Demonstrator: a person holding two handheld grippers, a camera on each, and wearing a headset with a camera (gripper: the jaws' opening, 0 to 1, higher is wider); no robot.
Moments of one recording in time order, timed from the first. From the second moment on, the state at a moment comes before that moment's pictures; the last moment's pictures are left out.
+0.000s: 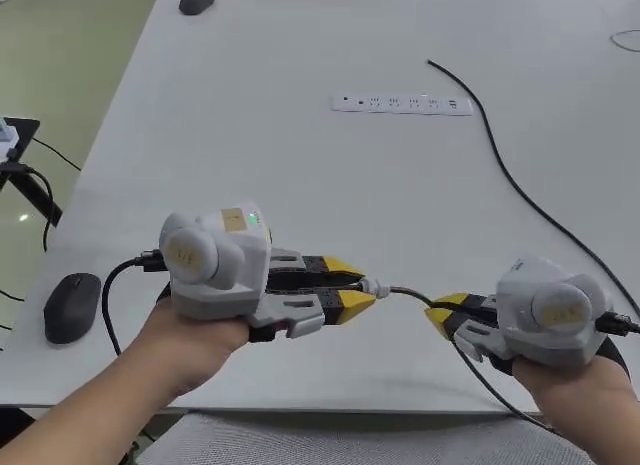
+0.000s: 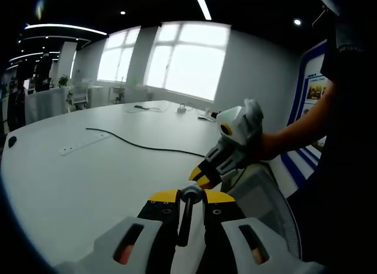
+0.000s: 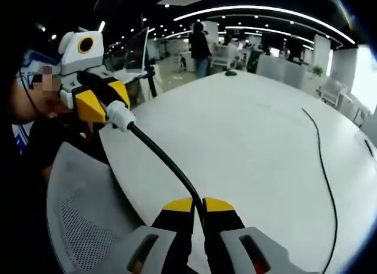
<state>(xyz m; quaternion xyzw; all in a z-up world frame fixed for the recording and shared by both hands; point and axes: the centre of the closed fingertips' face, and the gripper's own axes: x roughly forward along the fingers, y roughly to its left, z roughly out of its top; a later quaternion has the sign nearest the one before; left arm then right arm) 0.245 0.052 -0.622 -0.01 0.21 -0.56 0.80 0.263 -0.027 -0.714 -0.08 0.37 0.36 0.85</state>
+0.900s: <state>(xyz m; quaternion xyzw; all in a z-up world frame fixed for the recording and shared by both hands) 0.255 0.047 -0.620 -0.03 0.21 -0.56 0.80 0.258 -0.025 -0.721 -0.10 0.38 0.37 0.84</state>
